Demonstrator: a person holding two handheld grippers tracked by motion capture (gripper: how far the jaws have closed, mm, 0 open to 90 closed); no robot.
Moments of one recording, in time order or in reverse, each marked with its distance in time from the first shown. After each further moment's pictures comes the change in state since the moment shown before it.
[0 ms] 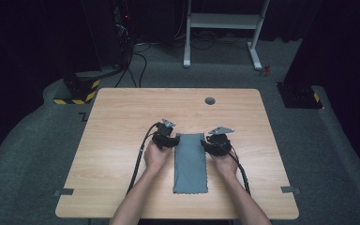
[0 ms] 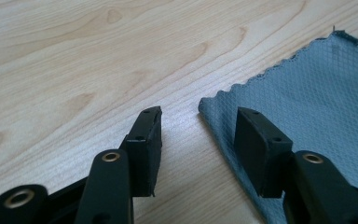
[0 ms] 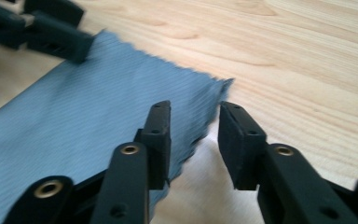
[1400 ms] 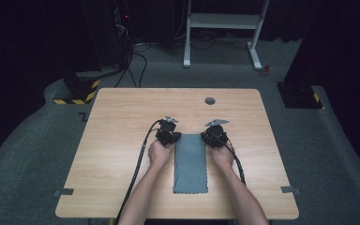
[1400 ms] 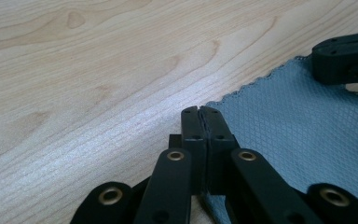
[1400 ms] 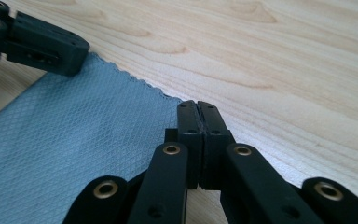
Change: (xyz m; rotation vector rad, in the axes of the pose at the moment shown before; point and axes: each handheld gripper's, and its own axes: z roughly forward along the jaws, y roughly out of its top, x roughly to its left) left arm 0.001 0.013 0.009 0.015 -0.122 -0.057; right arm -0.008 0.023 0.020 0.056 0.005 0.000
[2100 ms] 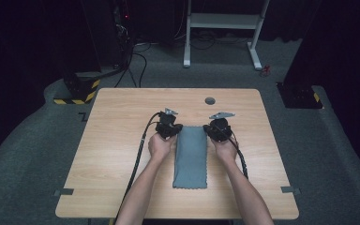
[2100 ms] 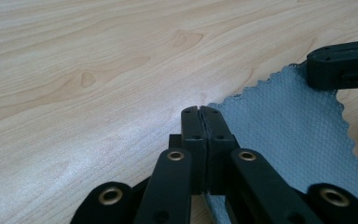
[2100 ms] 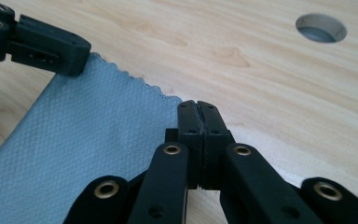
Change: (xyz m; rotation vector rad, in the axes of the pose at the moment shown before) left arm 0.001 0.026 -0.019 -0.073 -0.022 0.015; right arm -0.010 0.022 -0.021 -0.058 0.005 0.011
